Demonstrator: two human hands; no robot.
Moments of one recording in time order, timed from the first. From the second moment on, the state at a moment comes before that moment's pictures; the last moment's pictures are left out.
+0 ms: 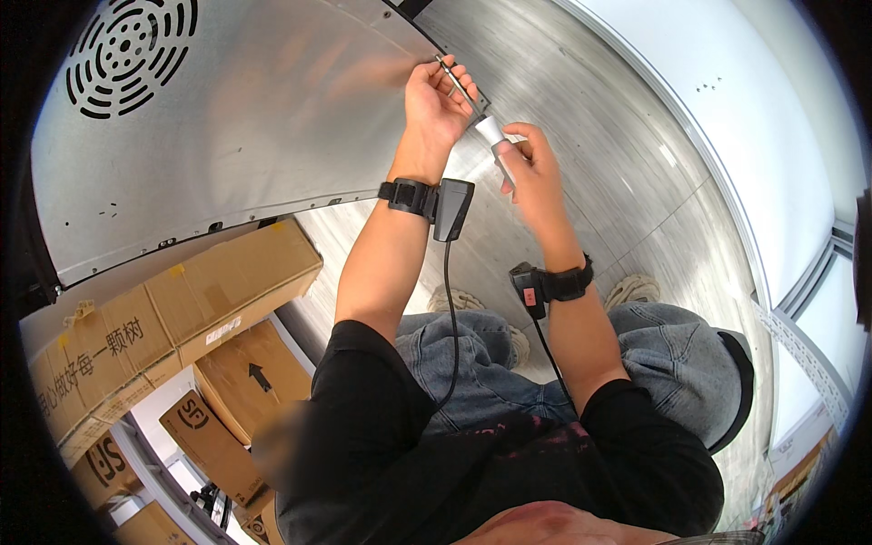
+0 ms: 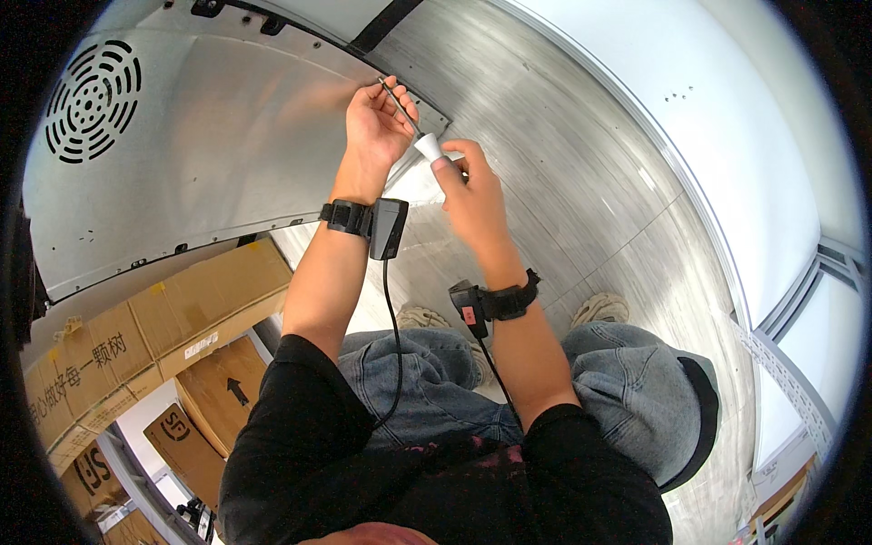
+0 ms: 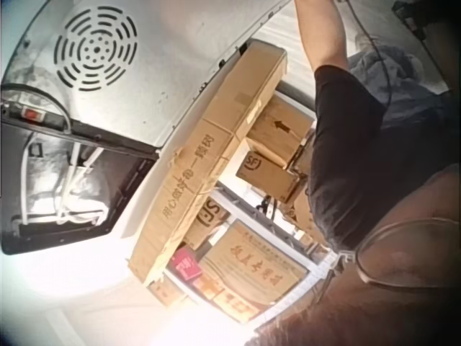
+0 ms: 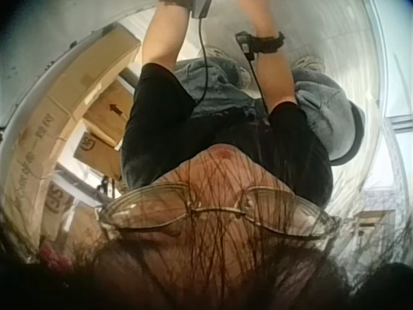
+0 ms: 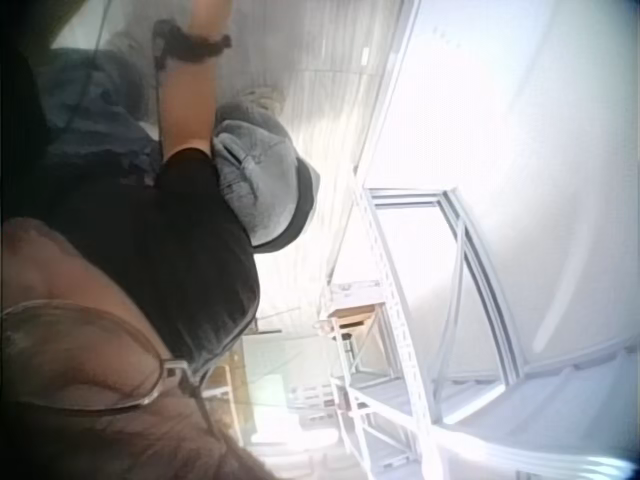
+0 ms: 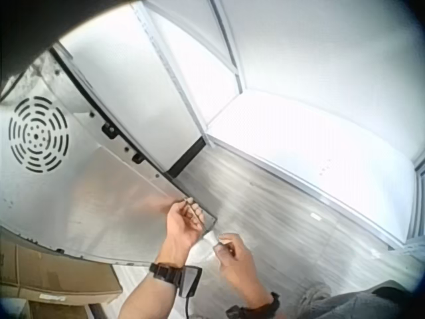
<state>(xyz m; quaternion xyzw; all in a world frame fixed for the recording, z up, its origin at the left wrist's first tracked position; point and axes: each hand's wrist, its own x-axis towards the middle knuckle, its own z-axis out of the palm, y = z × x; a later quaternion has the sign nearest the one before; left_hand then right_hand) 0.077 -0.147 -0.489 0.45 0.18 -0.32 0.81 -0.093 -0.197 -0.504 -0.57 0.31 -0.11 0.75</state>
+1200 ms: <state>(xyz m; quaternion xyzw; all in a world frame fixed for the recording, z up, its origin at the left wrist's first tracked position) -0.044 -0.400 -0.590 0.50 -0.13 -0.60 0.61 -0.253 -0.323 -0.577 -0.23 0.48 -0.36 0.77</state>
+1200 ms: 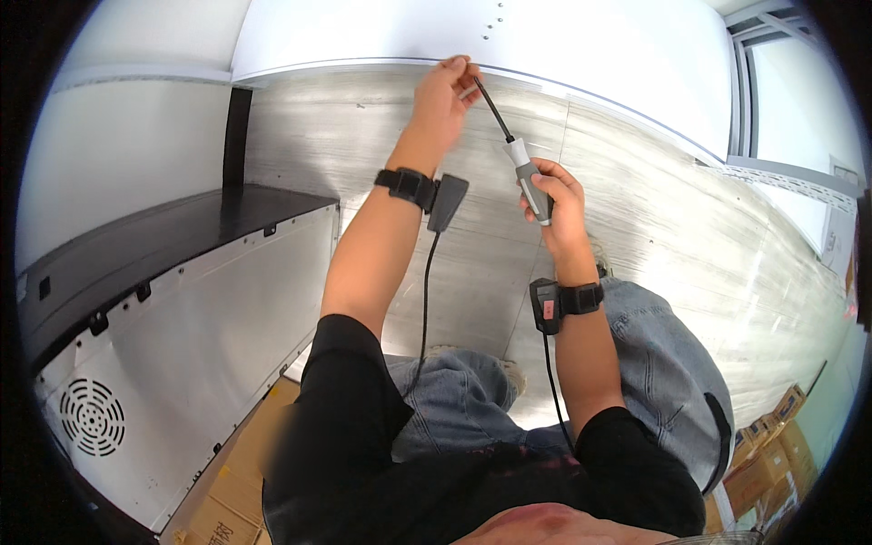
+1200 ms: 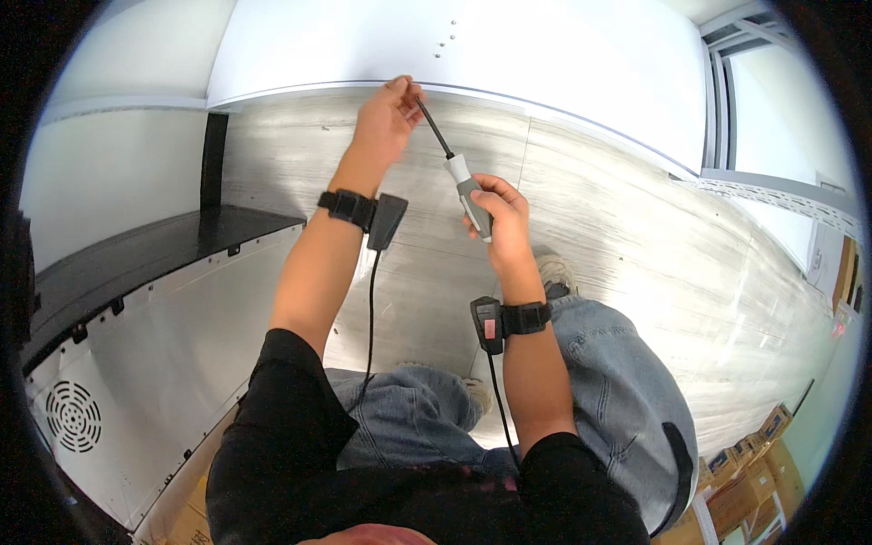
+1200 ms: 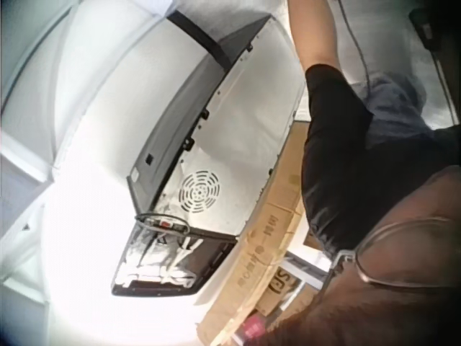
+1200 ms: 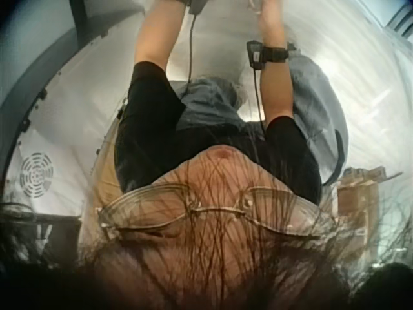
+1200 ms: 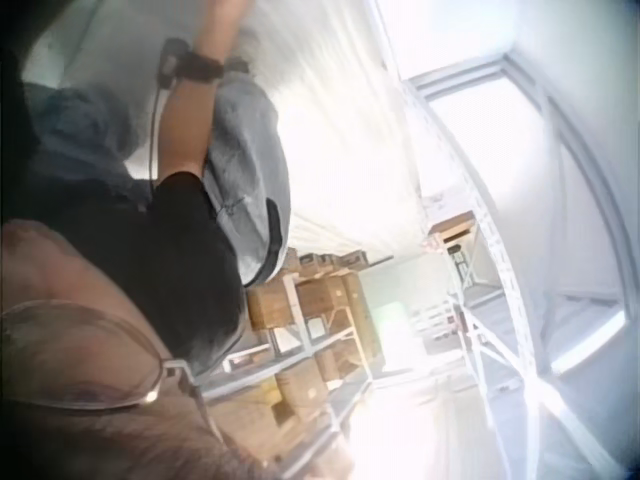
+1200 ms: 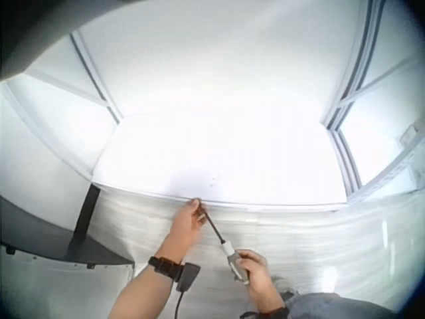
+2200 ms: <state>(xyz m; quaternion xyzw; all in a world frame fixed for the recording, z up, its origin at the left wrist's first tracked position) -0.021 -0.413 -0.647 0.75 -0.42 -0.11 0.49 -0.260 -0.297 -0.589 -0.23 0.51 -0.35 0.75</state>
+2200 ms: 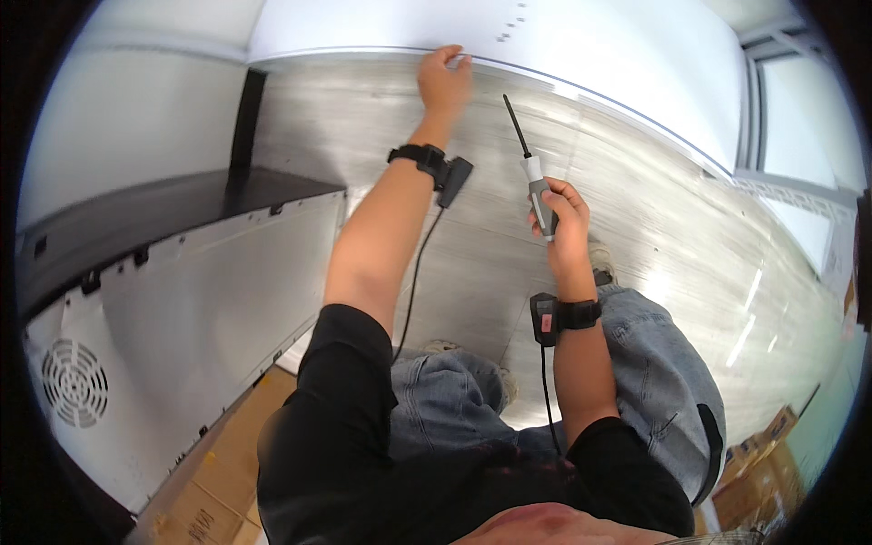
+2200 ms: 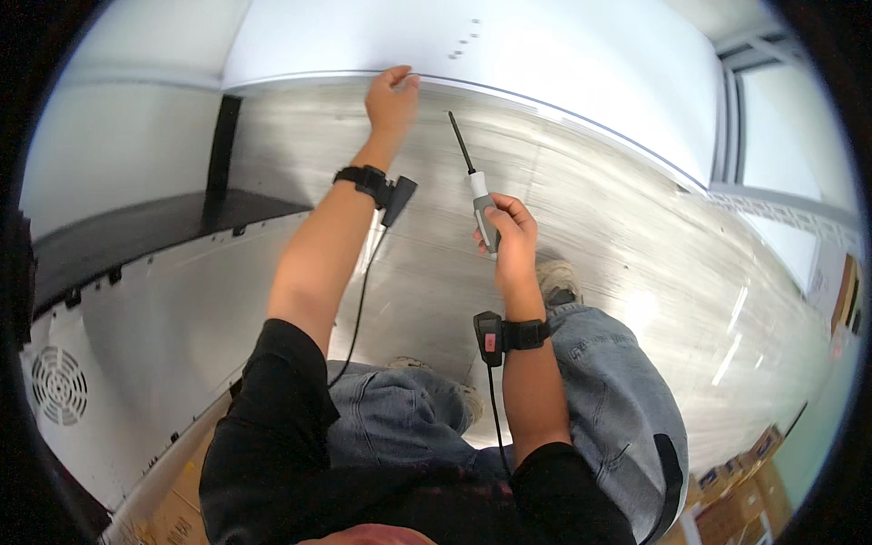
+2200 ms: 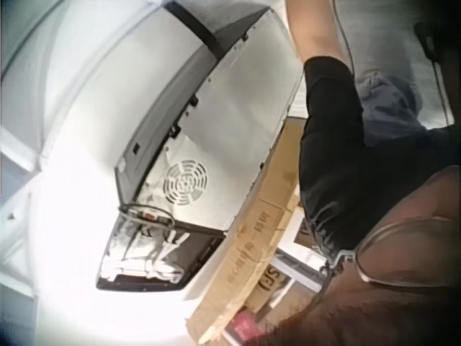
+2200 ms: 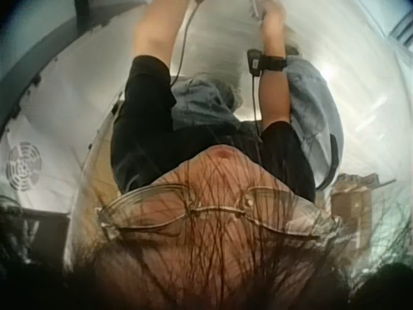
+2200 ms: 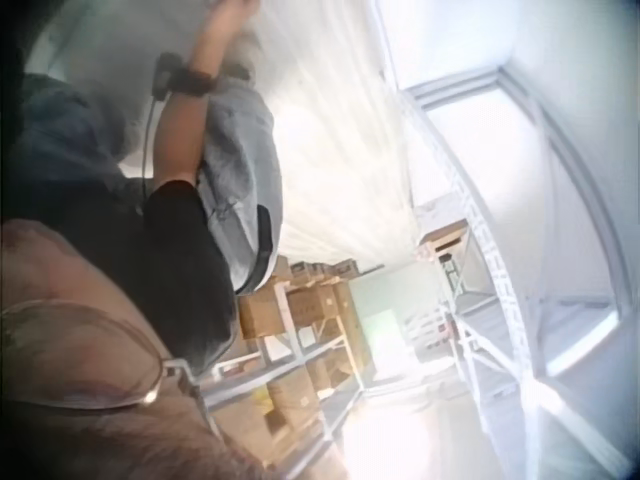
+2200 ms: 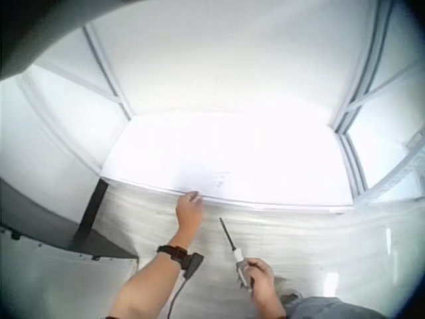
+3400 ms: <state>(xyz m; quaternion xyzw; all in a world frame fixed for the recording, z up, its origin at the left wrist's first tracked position) 0.066 -0.136 -0.591 0.57 0.10 -0.40 0.71 -0.130 -0.207 -0.581 -0.32 0.40 -0.06 0.86</state>
